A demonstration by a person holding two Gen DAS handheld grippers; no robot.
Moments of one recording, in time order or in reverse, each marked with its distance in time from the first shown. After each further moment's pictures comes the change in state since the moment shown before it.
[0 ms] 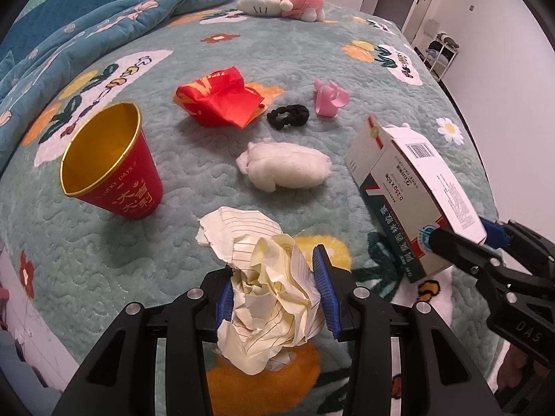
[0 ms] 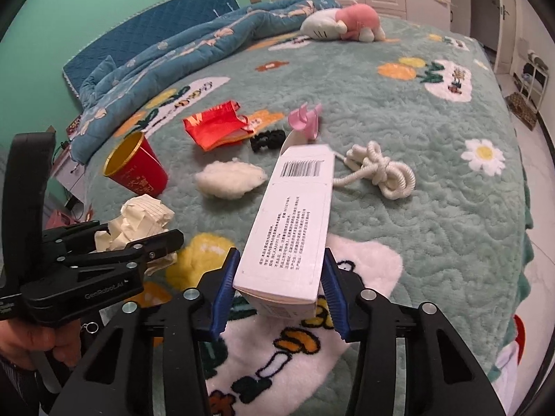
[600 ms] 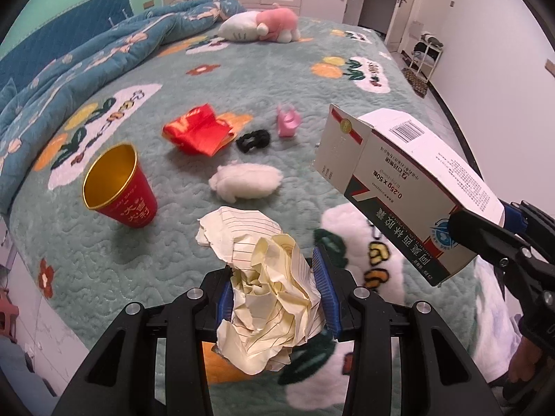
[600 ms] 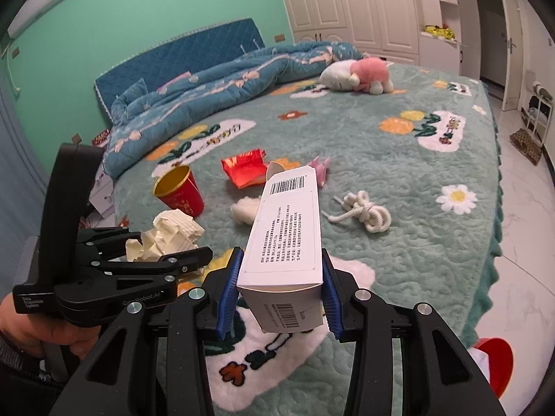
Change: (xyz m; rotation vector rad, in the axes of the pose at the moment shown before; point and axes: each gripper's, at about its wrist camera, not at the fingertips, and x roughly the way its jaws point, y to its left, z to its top) left arm -0.050 -0.046 -0.009 0.068 -0.072 0.016; right arm -0.091 0.000 -0.012 -0.067 -0.164 0.054
